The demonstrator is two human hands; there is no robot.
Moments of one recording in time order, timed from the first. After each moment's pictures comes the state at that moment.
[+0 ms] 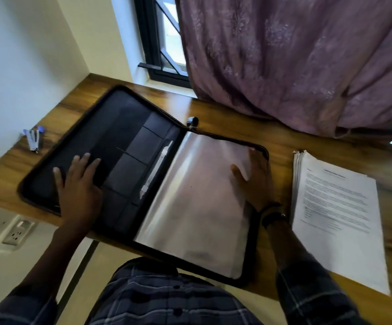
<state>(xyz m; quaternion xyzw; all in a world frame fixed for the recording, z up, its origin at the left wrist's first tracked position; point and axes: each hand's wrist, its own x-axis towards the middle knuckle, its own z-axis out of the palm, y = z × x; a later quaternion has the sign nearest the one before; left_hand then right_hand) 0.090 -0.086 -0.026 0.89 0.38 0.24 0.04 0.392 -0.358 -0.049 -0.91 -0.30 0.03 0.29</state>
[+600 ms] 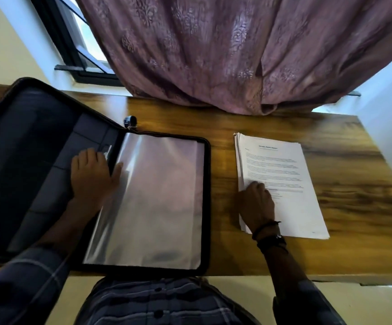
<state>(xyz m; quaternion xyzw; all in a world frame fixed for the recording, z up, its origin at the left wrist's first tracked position) 0.244 -0.131 -0.049 0.94 0.22 0.23 -0.10 0.358 -0.493 -0.047 -0.99 -0.10 0.00 0.11</state>
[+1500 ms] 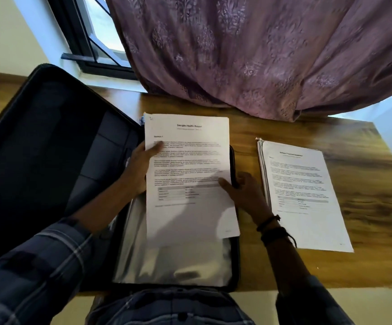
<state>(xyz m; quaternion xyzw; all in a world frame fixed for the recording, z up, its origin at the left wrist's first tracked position) 0.315 -0.129 -0.032 0.47 0.26 0.05 0.84 0.363 -0.391 -0.013 -0.88 -0.06 0.19 0.44</state>
